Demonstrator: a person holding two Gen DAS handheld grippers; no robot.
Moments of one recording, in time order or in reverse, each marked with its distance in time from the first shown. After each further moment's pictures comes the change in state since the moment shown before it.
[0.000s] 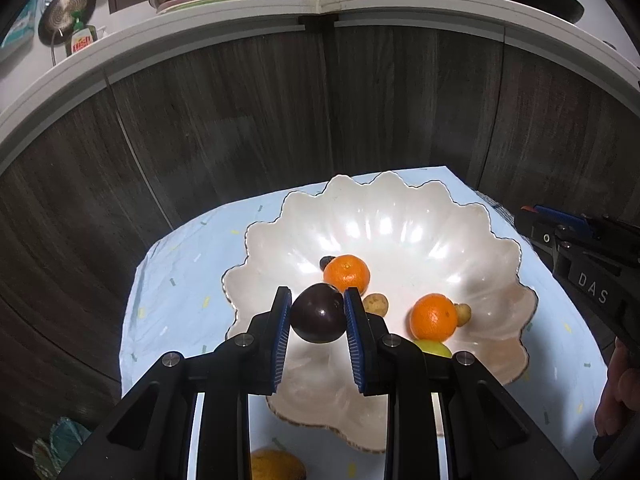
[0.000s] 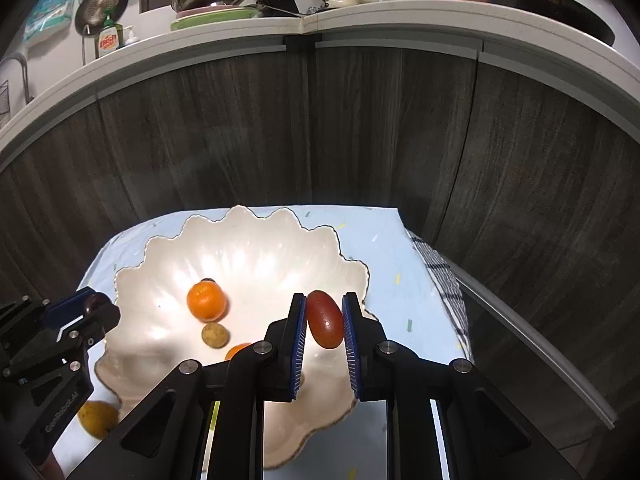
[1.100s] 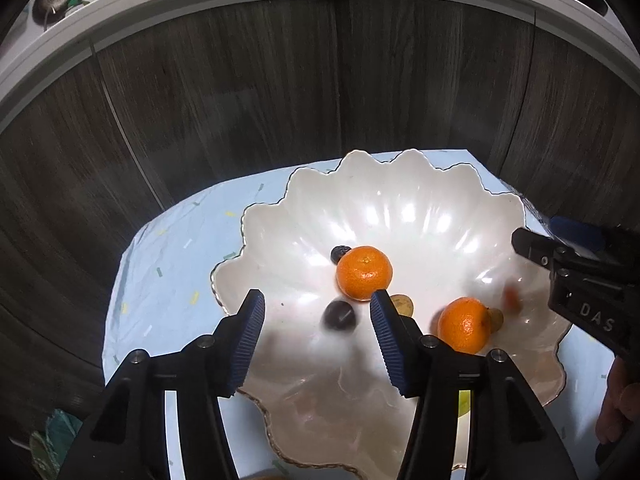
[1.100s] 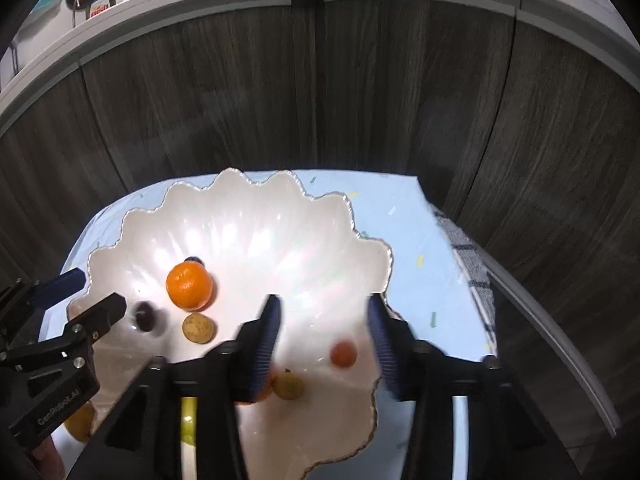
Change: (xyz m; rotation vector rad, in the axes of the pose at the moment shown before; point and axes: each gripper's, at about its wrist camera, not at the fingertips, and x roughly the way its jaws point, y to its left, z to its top) left arm 0.041 0.009 0.001 -0.023 0.075 0.003; right arm 0.042 0.004 -0.002 -0.018 0.095 -0.005
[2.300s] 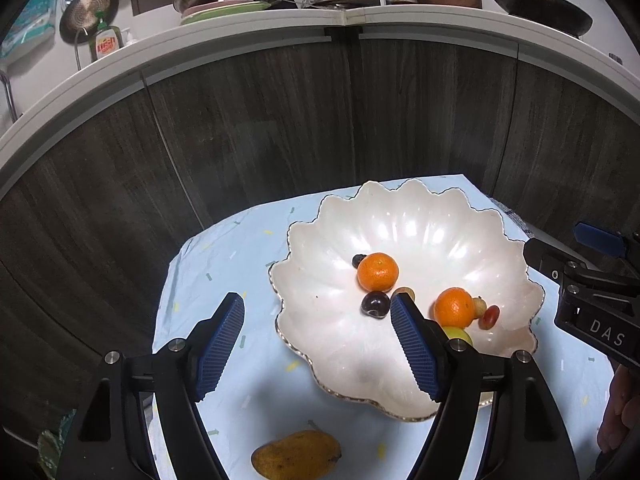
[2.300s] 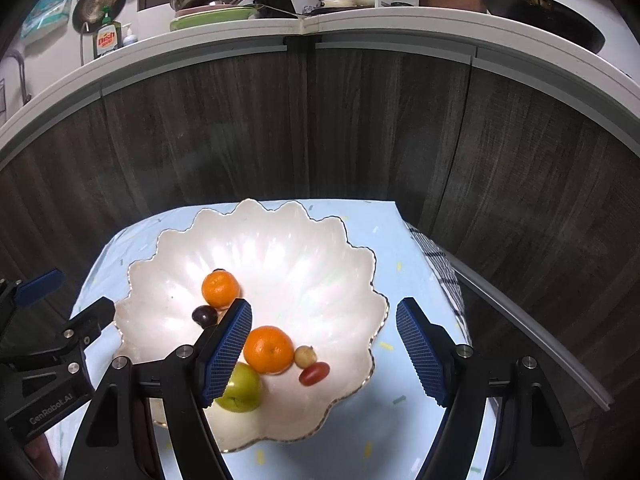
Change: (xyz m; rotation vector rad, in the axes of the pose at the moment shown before) left arm -0.071 0.015 -0.016 0.002 -0.101 0.047; right arm -0.071 0.015 -0.017 0.041 -0.091 -0.035
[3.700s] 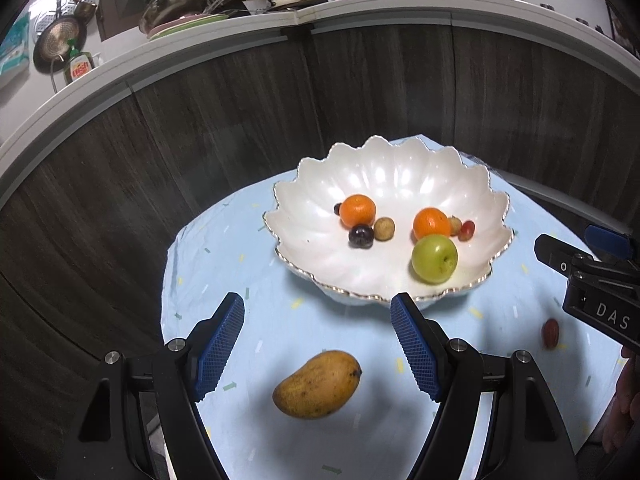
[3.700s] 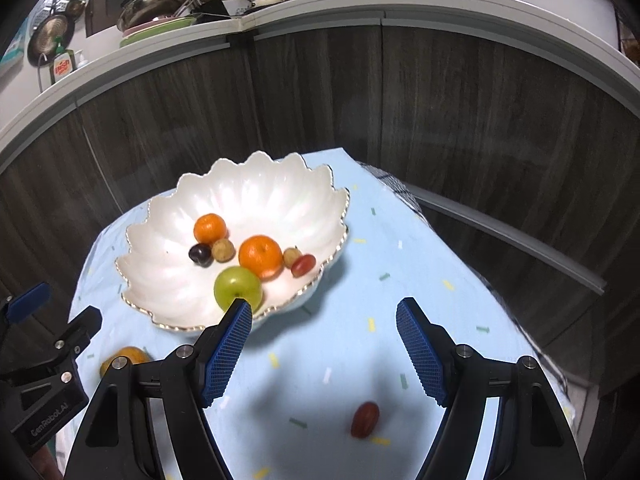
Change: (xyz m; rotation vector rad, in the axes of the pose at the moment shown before) left arm -0.036 0.011 -0.071 0.168 -0.017 -0.077; right arm -0.055 0.012 -0.093 0.214 0.030 -0.139
